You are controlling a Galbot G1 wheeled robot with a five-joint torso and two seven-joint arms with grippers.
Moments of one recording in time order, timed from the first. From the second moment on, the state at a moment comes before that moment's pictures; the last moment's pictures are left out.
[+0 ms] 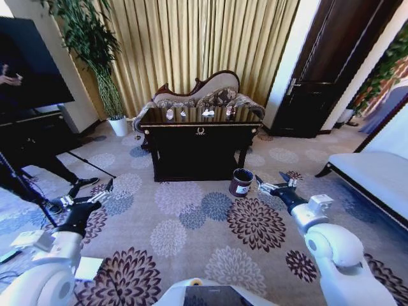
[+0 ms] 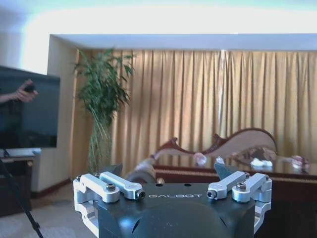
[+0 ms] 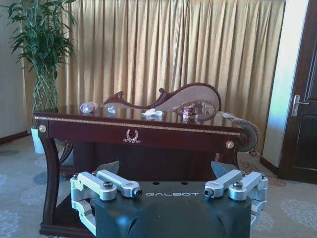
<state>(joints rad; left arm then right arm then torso) 1.77 -1.30 -1.02 -2.50 -0.56 0.22 -0.07 -1.50 1.17 0.83 2.32 0.44 -0.47 -0.07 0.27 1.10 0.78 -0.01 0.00</state>
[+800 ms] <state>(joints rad) 1.78 -1.33 -1.02 -2.50 -0.52 0.27 -0.11 -1.52 1.22 0.83 2.36 0.44 -0.37 -0.02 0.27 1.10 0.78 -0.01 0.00</state>
